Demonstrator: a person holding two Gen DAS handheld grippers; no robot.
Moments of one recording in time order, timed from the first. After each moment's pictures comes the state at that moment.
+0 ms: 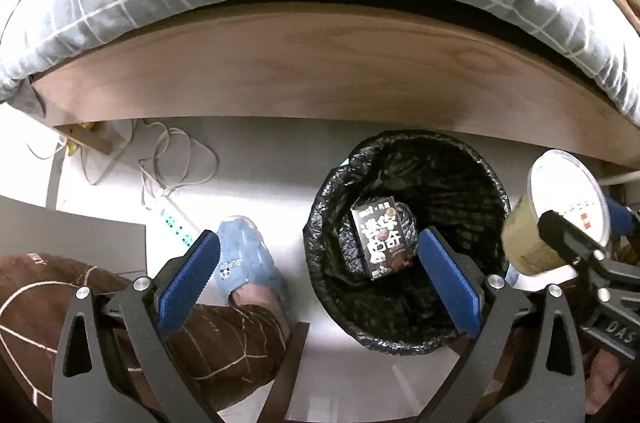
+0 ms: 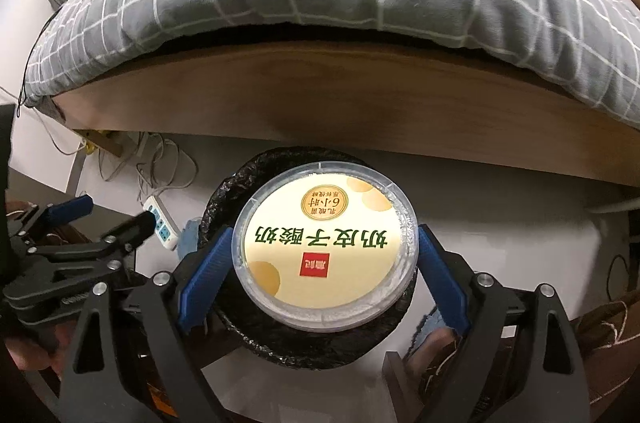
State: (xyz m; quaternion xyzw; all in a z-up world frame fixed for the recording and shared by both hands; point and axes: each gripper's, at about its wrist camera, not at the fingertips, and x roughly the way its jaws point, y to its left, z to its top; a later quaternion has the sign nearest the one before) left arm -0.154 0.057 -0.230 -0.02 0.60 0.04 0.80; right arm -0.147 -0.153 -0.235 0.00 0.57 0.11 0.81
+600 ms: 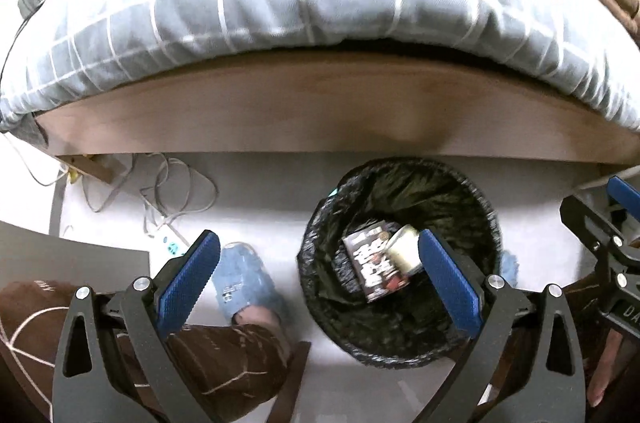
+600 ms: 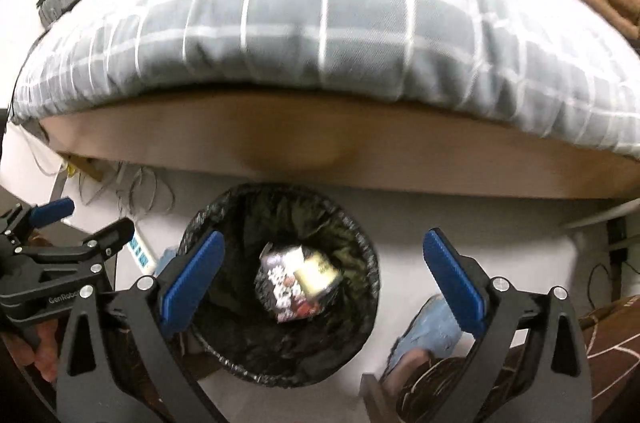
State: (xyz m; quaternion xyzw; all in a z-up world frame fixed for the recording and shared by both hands) left arm -0.146 0.041 -0.203 0.00 0.57 0.02 0.82; right arm -0.152 -0.179 -0.193 -0.01 0.50 0.06 0.87
